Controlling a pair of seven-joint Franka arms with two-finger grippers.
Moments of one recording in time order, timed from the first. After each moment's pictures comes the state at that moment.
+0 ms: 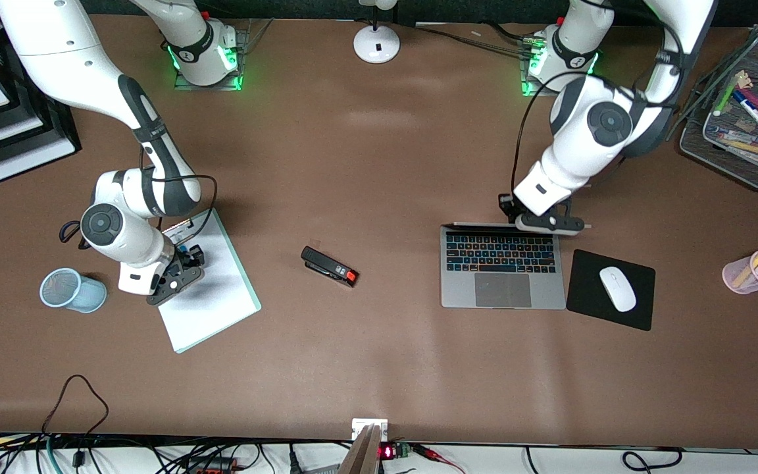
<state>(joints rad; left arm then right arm) 0.05 0.20 -0.40 -2.18 -0.07 2.48 -0.28 0.07 0.61 0.02 -1.86 -0.08 2.50 -0.47</state>
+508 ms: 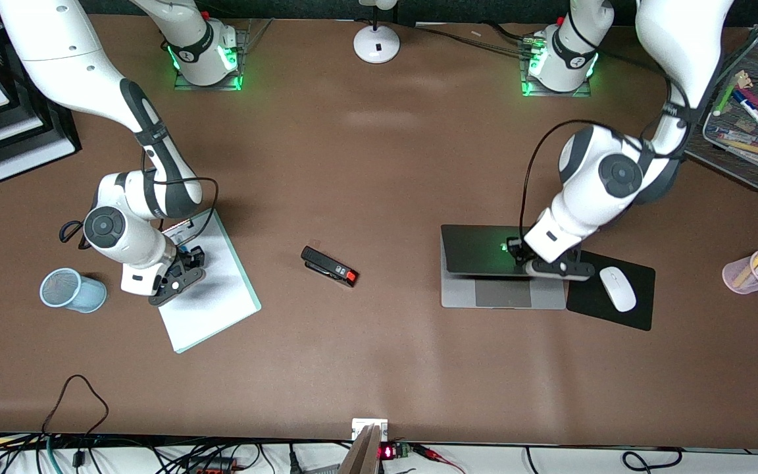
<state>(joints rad) 0.06 0.44 -0.36 -1.93 0.03 2.49 -0.28 0.07 0.62 0.02 -1.86 -0.08 2.50 -0.47</state>
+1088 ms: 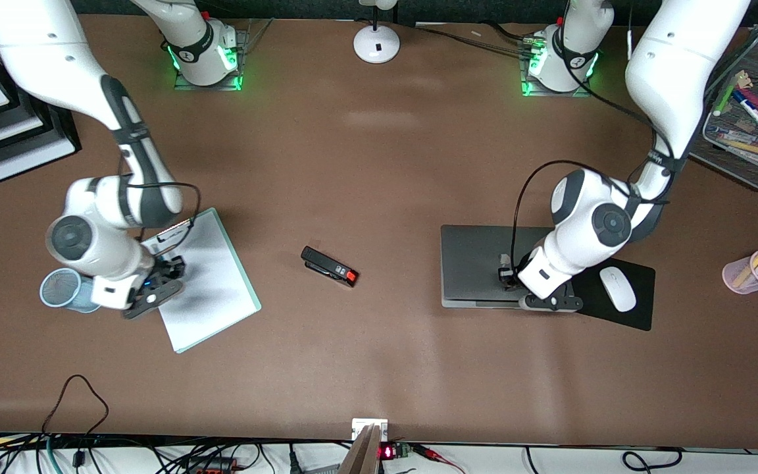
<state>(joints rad) 0.05 0.67 -0.36 -1.74 0.03 2.49 -0.28 0.03 0.61 0.02 -1.65 -0.08 2.25 -0.47</state>
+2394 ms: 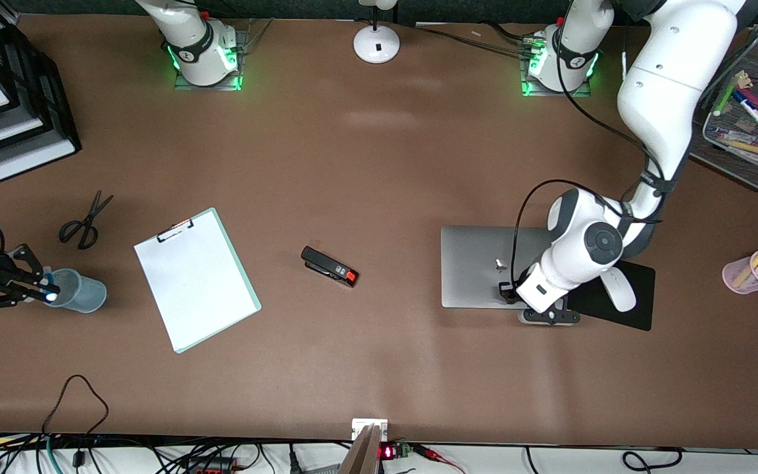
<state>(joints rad) 0.03 0.72 -0.31 -1.64 0.08 2.41 -0.27 -0.34 0.56 0.02 -1.42 0.68 1.98 -1.52</state>
